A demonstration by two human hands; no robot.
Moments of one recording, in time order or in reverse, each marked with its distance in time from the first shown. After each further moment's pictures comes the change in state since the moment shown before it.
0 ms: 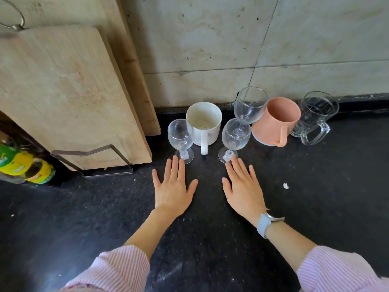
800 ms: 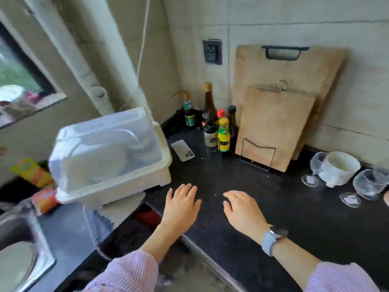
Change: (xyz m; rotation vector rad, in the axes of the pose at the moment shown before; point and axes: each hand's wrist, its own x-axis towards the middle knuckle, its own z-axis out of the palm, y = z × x) left_hand -0.351 -0.150 -0.097 -0.096 0.281 -0.544; right_hand -0.191 -0.263 -0.057 0.117 -0.146 -0.760
